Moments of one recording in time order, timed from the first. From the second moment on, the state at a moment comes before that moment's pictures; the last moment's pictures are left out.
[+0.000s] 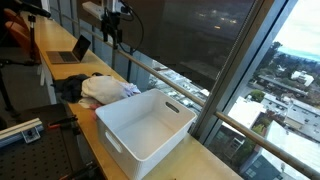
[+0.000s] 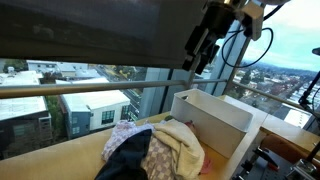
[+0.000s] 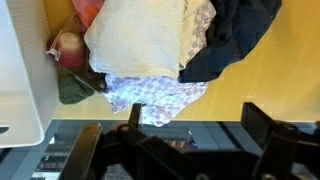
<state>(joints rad) 0.24 0.15 0.21 -1.90 0.08 2.18 0.18</state>
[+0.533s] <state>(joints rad) 0.37 0.36 0.21 -2.00 -0.13 2.43 0.40</state>
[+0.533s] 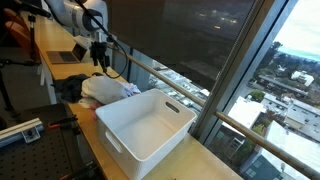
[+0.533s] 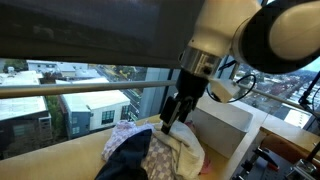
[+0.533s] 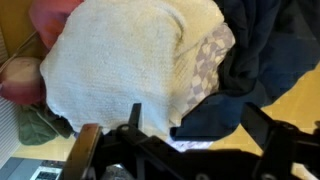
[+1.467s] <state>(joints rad) 0.71 0.77 0.03 -1.69 -0.40 2.28 0.75</state>
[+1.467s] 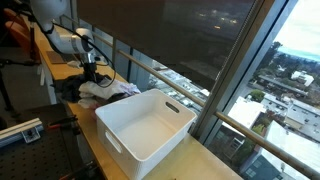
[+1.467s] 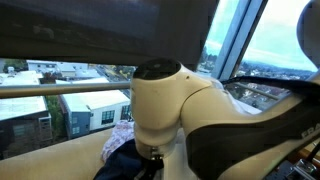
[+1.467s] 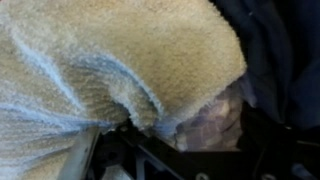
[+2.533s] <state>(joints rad) 0.69 0.94 0.14 -1.47 -0.02 2.25 0.66</state>
